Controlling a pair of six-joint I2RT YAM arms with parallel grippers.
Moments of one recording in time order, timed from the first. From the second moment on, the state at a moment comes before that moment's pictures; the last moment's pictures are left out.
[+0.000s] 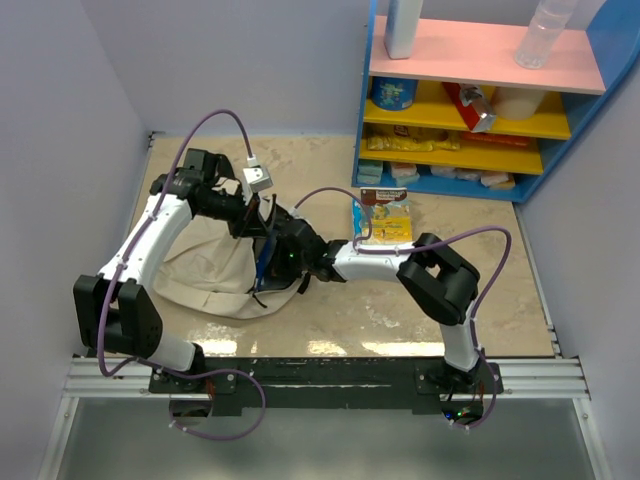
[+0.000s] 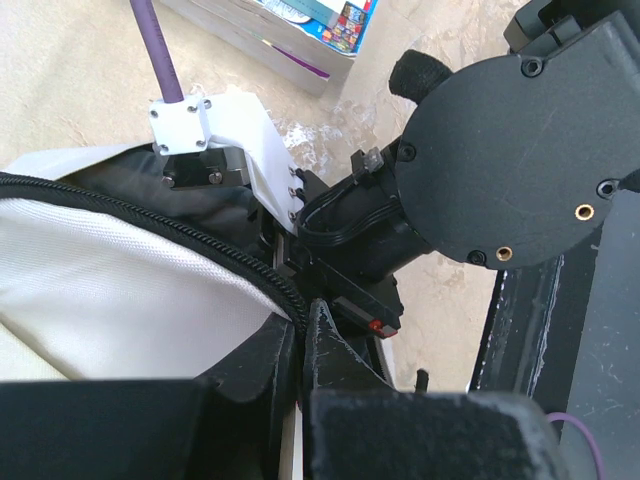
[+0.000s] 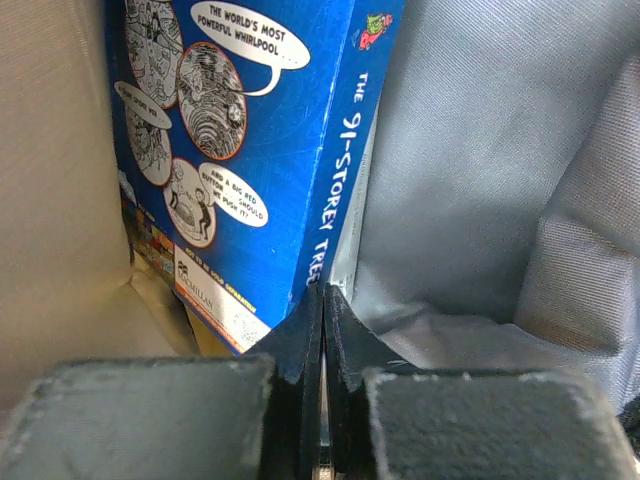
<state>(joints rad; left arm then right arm) -0.16 1.48 1.30 -0.94 0.92 0.67 0.97 1.98 1.24 0.04 -0.05 1.04</state>
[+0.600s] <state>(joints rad) -0.16 1.47 1.30 -0.95 0.91 0.69 0.89 2.02 1.33 0.00 0.10 1.00</state>
